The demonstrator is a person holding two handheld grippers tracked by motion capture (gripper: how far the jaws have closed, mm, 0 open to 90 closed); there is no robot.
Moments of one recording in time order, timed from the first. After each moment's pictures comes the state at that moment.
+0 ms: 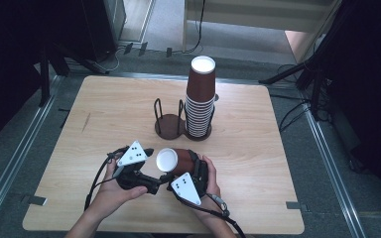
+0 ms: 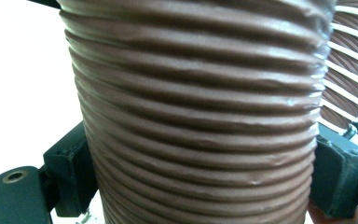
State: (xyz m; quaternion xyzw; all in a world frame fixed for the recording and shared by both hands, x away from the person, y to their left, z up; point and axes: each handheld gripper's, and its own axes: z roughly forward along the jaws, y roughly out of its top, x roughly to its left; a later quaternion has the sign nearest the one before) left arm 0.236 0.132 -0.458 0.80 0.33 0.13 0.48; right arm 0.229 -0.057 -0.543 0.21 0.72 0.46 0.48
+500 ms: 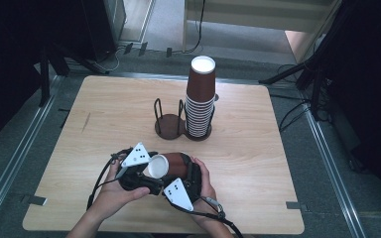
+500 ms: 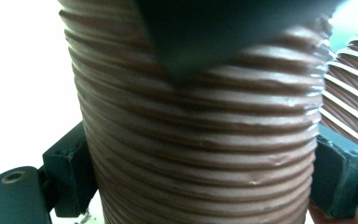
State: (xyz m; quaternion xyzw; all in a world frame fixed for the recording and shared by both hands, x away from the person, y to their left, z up) left arm 0.235 0.126 -0.460 0.81 0.33 0.12 0.47; right arm 0.221 -0.045 -0.547 0.16 0.73 0.45 0.48
